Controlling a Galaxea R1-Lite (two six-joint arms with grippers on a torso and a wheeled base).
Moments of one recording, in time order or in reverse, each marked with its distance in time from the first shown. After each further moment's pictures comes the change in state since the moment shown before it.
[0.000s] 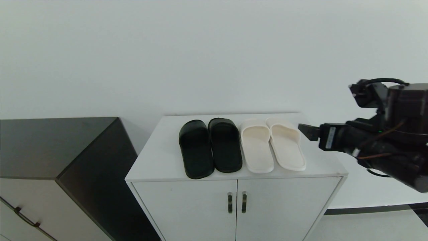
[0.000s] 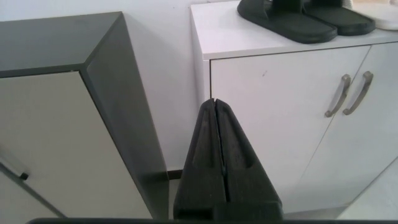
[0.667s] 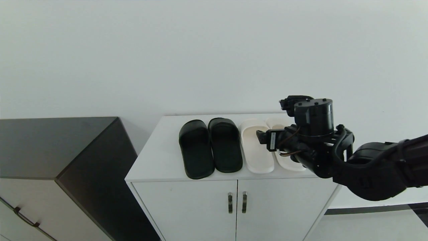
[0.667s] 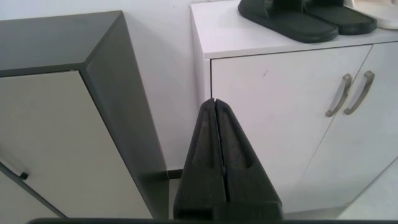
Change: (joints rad) left arm 0.000 0.000 0.000 0.000 -0.001 0.002; right arm 0.068 0.364 -0.209 -0.097 -0.018 -0.002
